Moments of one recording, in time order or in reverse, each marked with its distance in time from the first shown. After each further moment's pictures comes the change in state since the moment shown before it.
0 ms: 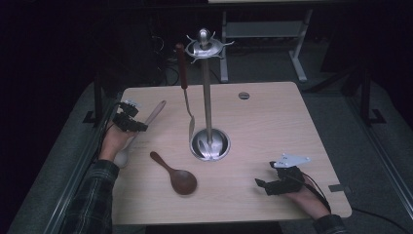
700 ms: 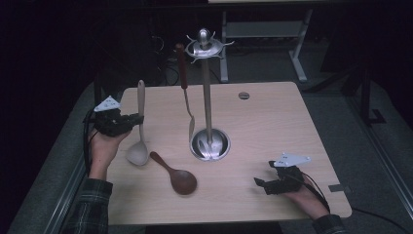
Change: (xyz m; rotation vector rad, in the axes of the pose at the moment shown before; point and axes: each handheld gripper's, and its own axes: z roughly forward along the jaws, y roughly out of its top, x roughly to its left) left arm -0.040 -0.023 -0.083 -0.457 -0.068 0.016; right arm 0.001 0.003 -0.001 -0.020 0.009 0.008
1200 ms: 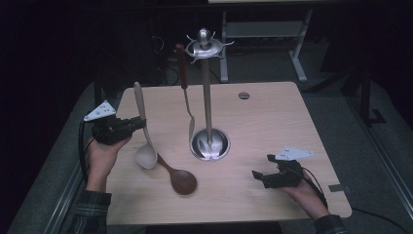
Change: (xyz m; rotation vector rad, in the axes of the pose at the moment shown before) left arm -0.032 0.002 -0.026 -0.107 -0.094 0.003; right arm 0.002 0.022 -0.009 -0.072 0.017 0.035
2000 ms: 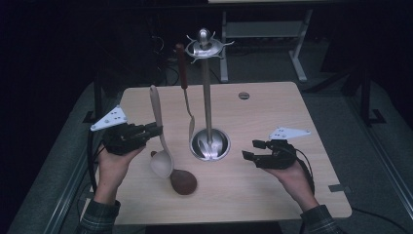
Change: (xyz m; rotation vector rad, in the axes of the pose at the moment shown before) left arm -0.069 0.019 -0.001 -0.044 -0.125 0.038; right arm 0.012 0.068 -0.005 -0.074 0.093 0.040
